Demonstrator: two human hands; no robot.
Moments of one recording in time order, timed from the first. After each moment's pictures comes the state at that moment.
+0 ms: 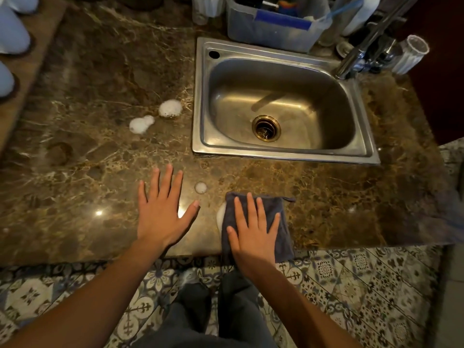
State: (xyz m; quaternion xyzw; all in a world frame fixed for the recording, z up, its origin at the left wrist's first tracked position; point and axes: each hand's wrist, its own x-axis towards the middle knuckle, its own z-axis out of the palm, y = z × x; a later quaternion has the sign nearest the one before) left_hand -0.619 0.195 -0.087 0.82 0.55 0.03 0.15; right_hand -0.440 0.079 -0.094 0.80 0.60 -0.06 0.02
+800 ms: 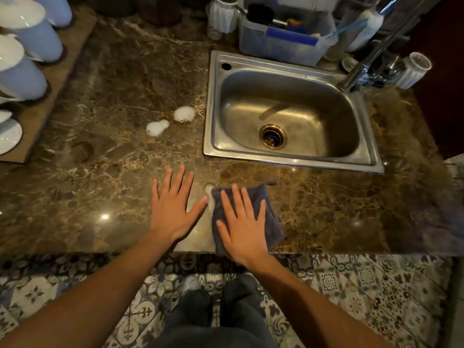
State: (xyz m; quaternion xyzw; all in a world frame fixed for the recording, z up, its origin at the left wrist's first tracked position) left_hand -0.620 0.199 -0.083 0.81 0.56 0.05 0.19; right_hand -0.456 0.107 -0.084 0.72 0.68 -0.11 -0.01
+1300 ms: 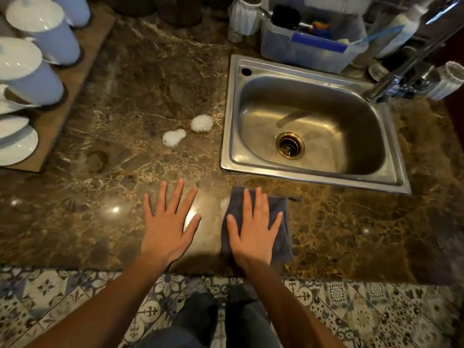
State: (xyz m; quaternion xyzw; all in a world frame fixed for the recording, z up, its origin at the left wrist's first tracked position) left_hand -0.661 0.204 -0.097 0.82 0.56 0.00 0.13; right_hand -0.478 0.145 -0.085 0.81 0.56 -0.11 -0.08
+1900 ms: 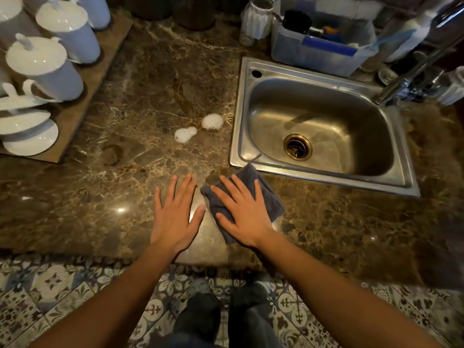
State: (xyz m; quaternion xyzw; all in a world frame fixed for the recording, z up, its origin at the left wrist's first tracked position) left_hand -0.662 0.206 -0.094 0.79 0.58 0.06 0.18; right_hand -0.464 0.188 -0.082 0.59 0.79 -0.13 -0.03
